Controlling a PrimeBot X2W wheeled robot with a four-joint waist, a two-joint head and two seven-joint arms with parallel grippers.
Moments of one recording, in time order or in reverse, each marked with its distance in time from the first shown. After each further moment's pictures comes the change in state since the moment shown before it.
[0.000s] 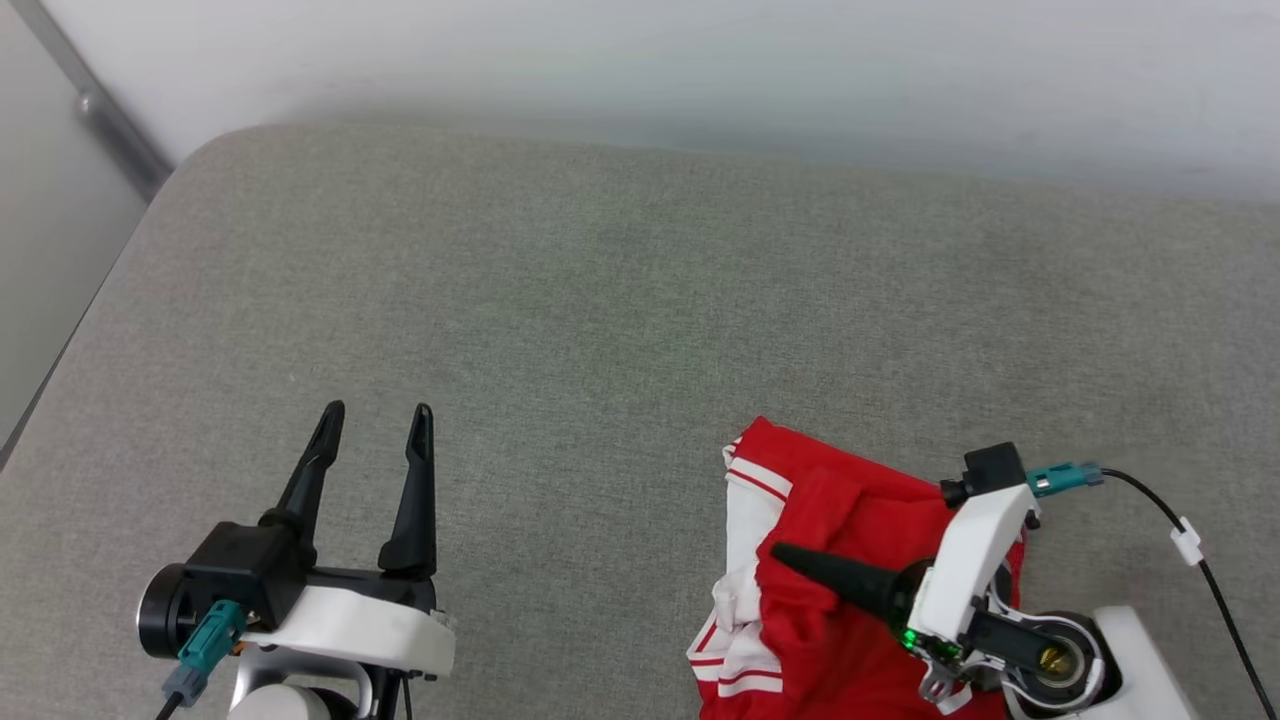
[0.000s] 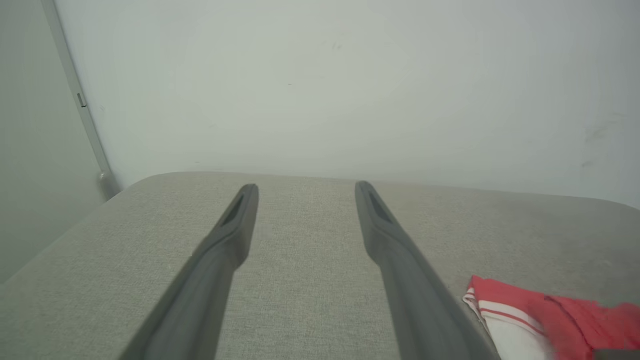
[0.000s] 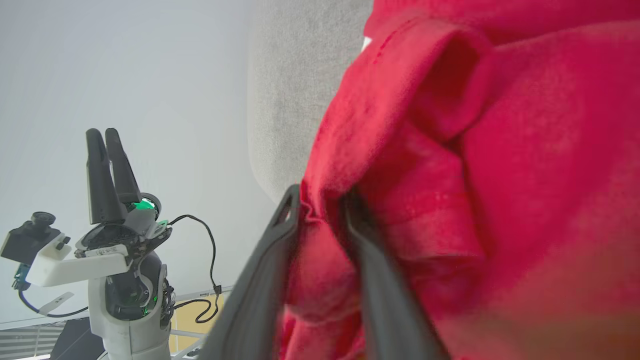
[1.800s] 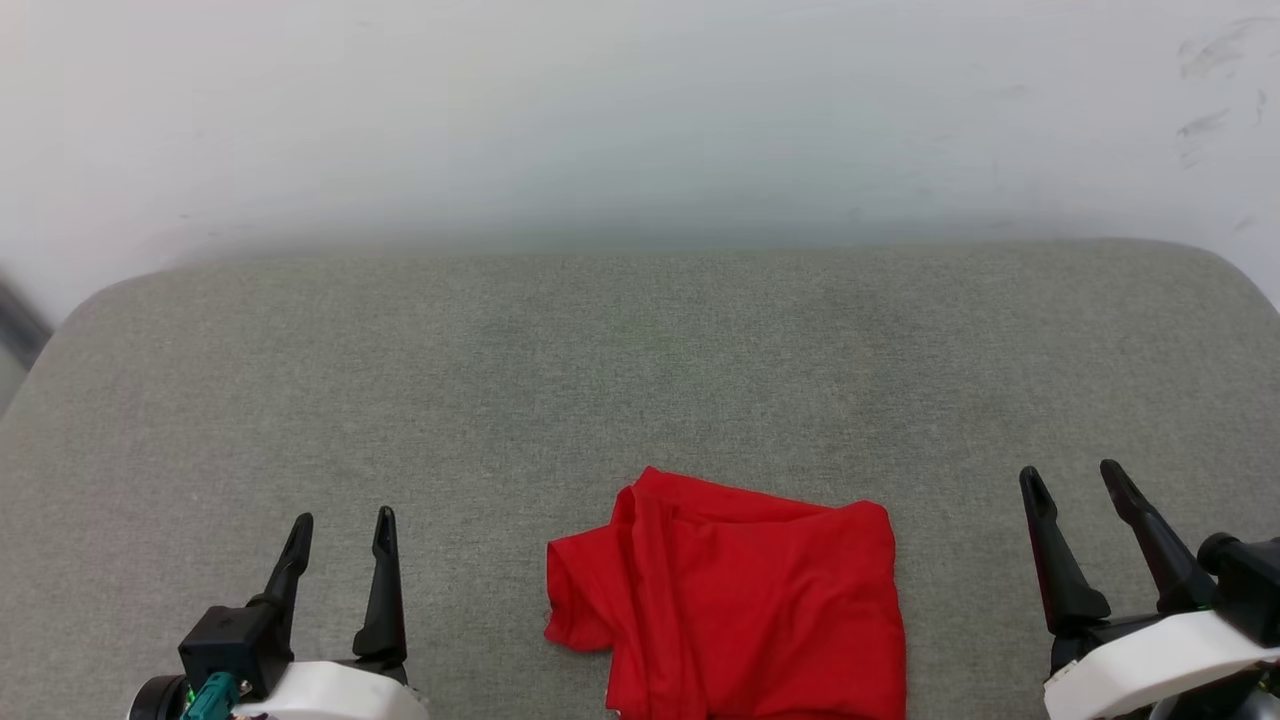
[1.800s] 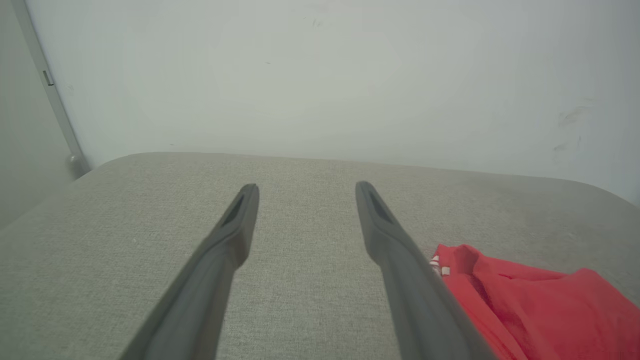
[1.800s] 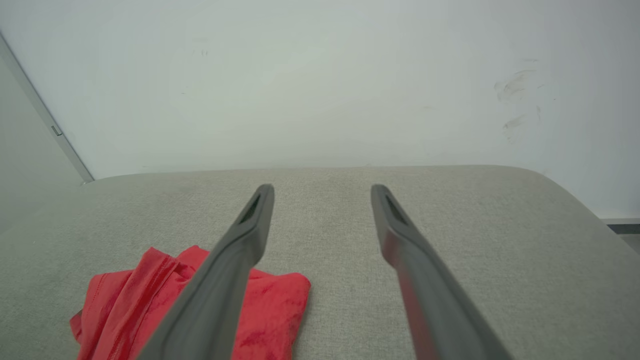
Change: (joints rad) left arm 0.139 -0.073 0.096 0.125 0.019 -0.020 -0.012; right arm 0.345 -0.048 -0.138 -0.531 -0.900 0.000 -0.744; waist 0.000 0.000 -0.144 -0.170
